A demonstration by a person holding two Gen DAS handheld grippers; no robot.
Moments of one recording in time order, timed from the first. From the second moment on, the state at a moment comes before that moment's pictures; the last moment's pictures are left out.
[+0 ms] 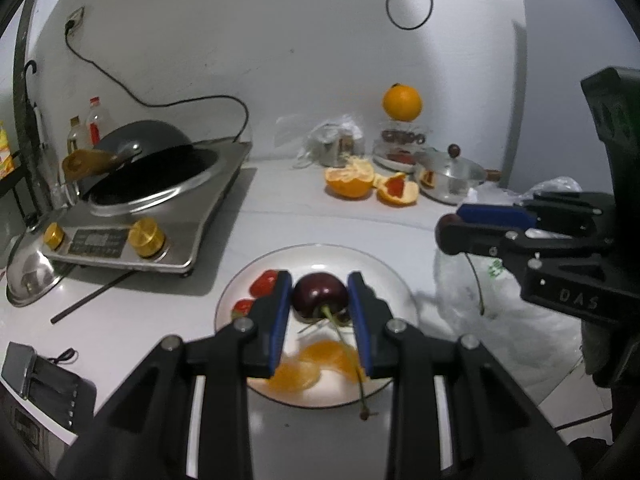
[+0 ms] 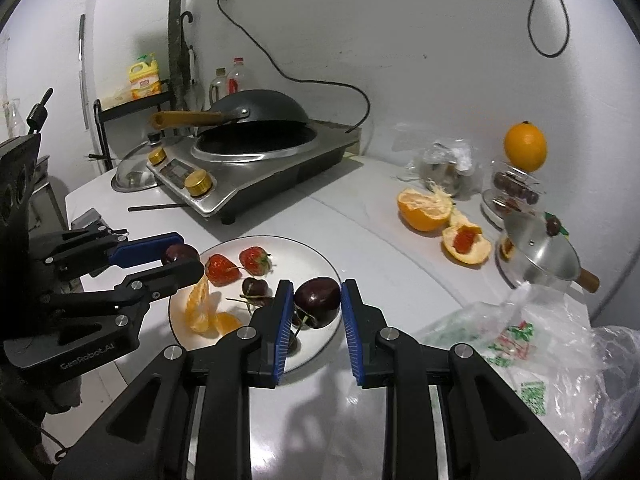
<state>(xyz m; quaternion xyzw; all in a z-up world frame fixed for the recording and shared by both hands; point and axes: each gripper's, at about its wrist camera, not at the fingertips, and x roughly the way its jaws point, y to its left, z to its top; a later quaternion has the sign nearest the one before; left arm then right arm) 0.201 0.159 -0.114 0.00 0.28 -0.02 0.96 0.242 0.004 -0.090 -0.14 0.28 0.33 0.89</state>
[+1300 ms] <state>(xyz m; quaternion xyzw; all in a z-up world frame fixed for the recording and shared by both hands) 0.195 0.161 -0.183 -0.04 0.35 -0.04 0.93 0.241 0.039 -0.149 -0.16 0.34 0.36 0.86</state>
